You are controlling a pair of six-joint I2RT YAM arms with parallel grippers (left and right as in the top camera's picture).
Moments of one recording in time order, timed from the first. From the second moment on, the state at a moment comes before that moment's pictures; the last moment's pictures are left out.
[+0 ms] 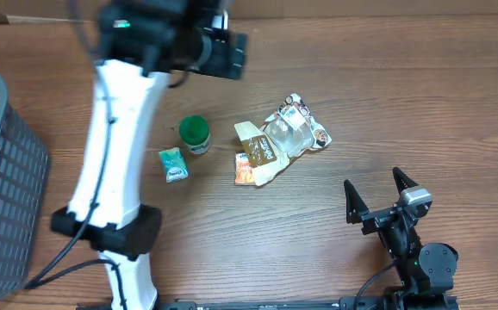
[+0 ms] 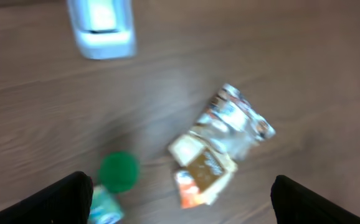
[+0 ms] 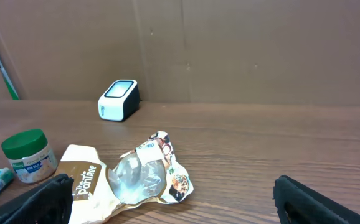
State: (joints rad) left arm -0.29 2.02 2.62 -1.57 0.14 -0.16; right arm 0.03 0.02 0.02 -0.01 -0.25 0.09
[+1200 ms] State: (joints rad) left arm 1.02 1.85 2.43 -1.67 0.02 -0.42; right arm 0.03 0.02 0.02 -0.01 -0.25 0.09
